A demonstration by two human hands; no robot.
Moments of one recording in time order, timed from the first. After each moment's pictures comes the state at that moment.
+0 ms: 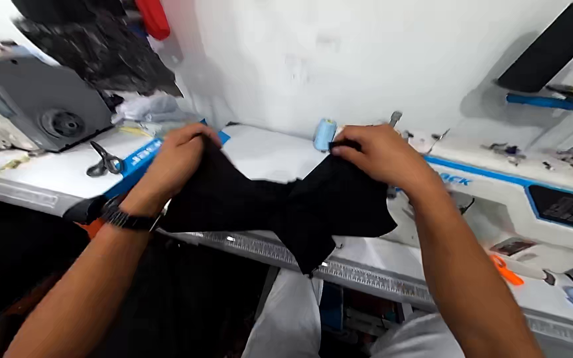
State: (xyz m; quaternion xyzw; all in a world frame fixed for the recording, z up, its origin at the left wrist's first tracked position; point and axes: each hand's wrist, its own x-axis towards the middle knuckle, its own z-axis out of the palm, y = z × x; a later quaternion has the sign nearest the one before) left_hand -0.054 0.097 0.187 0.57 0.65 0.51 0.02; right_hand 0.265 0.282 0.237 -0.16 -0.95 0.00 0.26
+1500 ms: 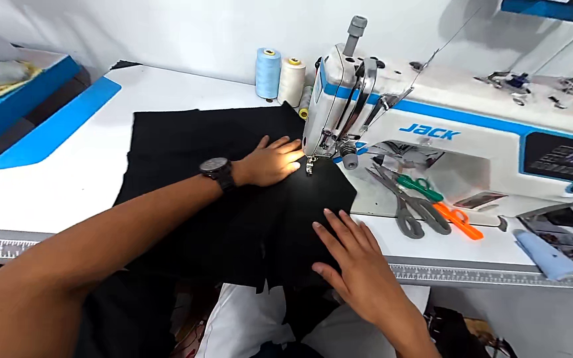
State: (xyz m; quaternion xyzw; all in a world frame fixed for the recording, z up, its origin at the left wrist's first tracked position) left_hand 0.107 0.342 0.040 0.85 0.51 0.12 0.09; right_hand 0.402 0.201 0.024 -0.38 -0.91 0.02 0.17
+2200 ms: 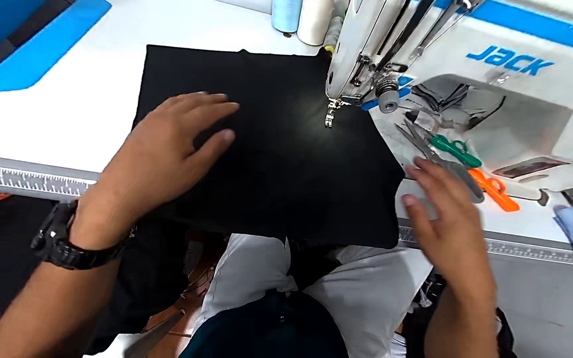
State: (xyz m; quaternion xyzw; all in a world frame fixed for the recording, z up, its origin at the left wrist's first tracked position) left_hand 0.054 0.159 0.091 0.74 0.63 0.23 0.03; right_hand 0.471 0.232 0.055 -0.40 -0.88 0.04 0.24
